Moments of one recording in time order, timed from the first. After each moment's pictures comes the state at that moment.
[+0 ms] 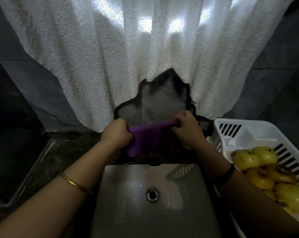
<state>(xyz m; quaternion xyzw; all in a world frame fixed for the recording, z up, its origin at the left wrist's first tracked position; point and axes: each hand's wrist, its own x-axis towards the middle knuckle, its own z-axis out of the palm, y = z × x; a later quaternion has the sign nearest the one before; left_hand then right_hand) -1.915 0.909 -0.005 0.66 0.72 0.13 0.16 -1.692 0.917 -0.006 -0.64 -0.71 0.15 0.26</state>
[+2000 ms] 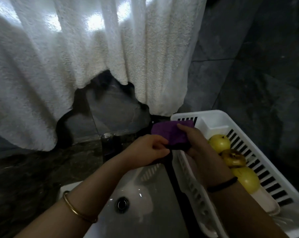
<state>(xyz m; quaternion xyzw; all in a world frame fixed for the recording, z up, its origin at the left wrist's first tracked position) -1.722 0.892 -0.001 0.77 0.44 0.13 0.44 -1.552 0.900 -0.024 -0.60 -0.18 0.54 0.56</state>
